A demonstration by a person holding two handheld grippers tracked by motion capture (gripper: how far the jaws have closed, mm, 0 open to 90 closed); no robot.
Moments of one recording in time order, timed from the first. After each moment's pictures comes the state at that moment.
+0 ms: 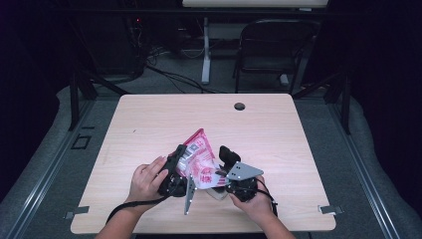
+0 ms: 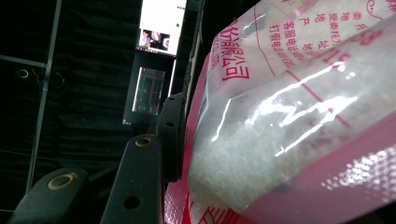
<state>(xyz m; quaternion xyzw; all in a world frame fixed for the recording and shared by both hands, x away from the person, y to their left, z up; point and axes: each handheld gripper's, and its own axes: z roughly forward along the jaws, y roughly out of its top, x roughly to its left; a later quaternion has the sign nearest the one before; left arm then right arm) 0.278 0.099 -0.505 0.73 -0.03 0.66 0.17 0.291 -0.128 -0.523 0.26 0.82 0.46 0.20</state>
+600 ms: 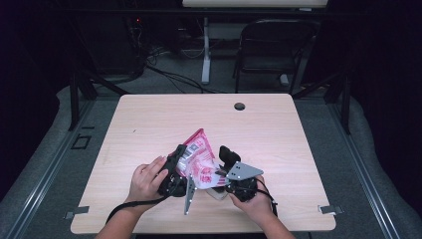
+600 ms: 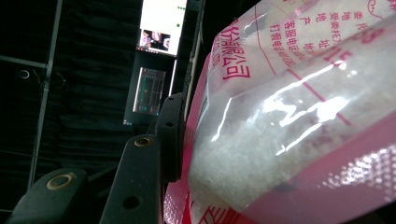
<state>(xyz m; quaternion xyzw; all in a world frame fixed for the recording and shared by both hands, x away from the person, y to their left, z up) 0.277 0.099 -0.505 0.73 -0.04 0.66 0.17 0.291 -0.128 -0.524 0.26 0.82 0.46 0.20</state>
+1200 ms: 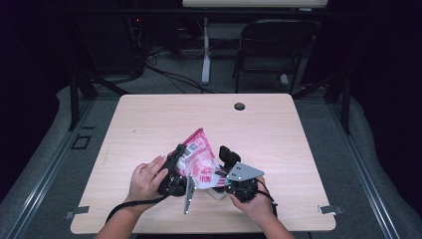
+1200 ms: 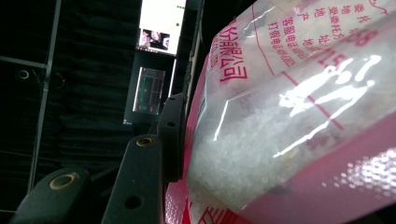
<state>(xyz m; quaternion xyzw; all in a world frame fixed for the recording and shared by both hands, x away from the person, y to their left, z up) 0.279 0.100 -0.504 0.73 -0.04 0.66 0.16 0.288 -0.128 -0.520 0.26 0.82 0.47 0.20</state>
